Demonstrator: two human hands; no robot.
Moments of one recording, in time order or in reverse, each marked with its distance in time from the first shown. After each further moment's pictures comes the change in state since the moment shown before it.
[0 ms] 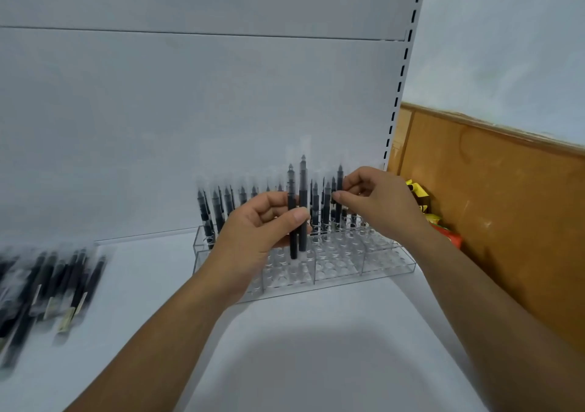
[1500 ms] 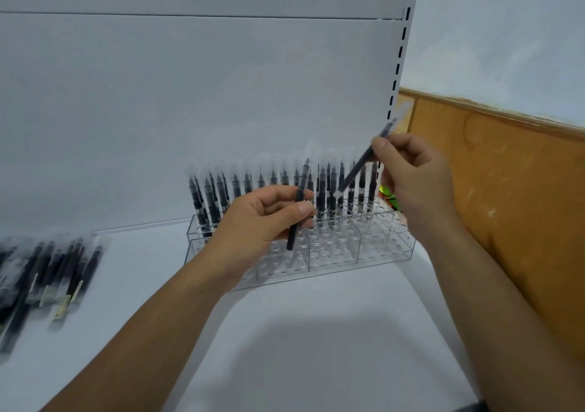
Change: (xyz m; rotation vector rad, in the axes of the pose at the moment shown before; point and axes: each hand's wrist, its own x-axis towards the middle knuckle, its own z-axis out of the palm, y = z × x) left_hand 0.001 0.004 0.009 0.078 -0.078 -0.091; right_hand -0.018 -0.008 -0.023 0.564 0.290 0.008
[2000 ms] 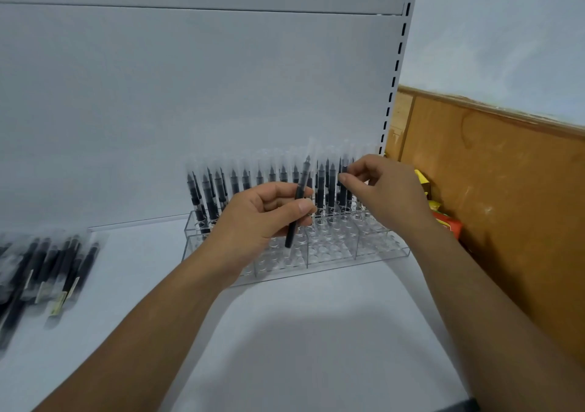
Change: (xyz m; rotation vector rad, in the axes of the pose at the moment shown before) left_hand -0.001 0.000 0.000 0.027 -0.011 -0.009; right_hand 0.005 0.028 0.007 -0.702 -0.178 -0.126
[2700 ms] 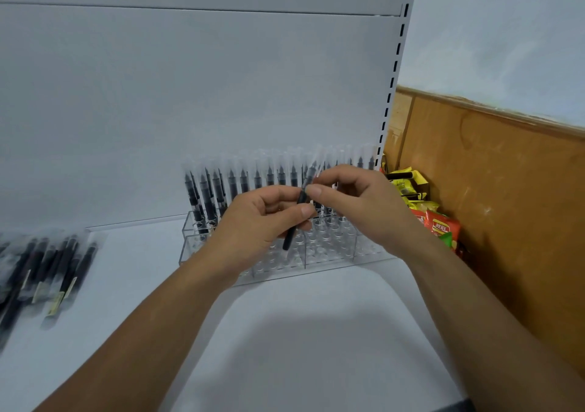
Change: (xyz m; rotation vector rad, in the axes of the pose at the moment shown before) left_hand 0.000 -0.001 0.003 0.080 0.005 0.032; right_hand -0.022 -0.031 -0.003 0.466 -0.310 -0.038
